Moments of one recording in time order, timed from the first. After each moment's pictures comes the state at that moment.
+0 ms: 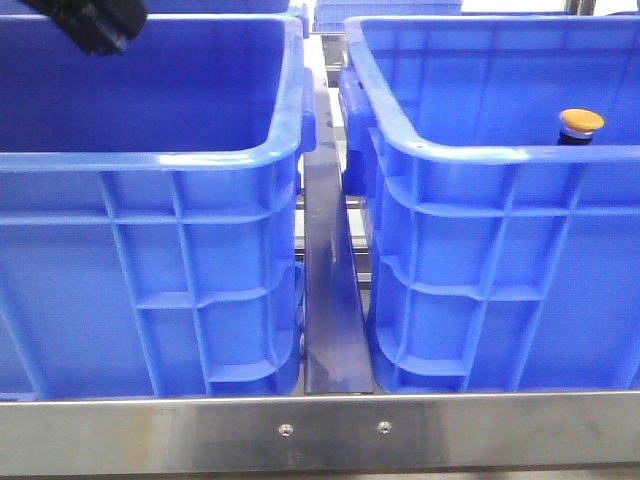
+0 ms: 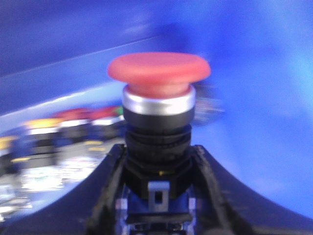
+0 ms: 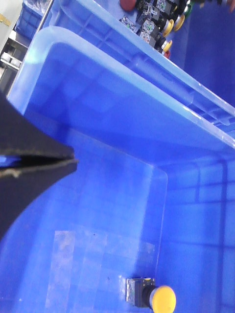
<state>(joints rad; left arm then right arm) -0.49 1.33 -1.17 0.02 0.67 -0.15 0.00 0.63 -0.59 0.76 0.57 -0.66</state>
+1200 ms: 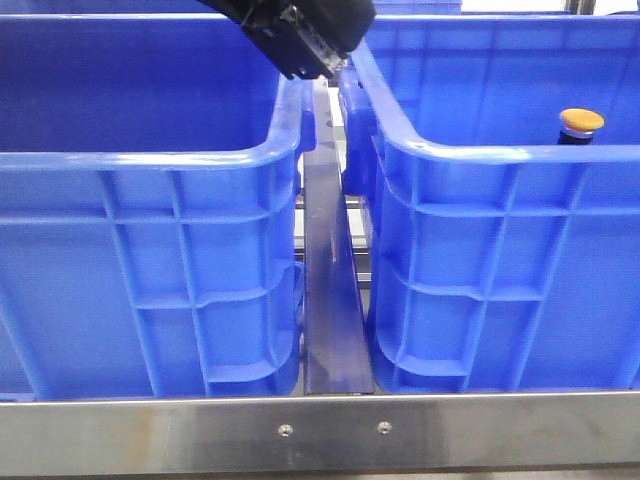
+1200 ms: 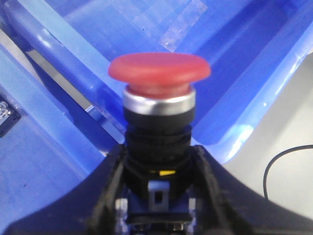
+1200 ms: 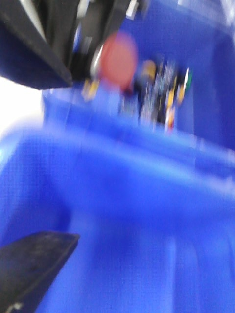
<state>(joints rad) -0.91 1.33 -1.14 0.00 0.61 -0.15 0.00 0.95 -0.84 1.03 0.85 -0.60</state>
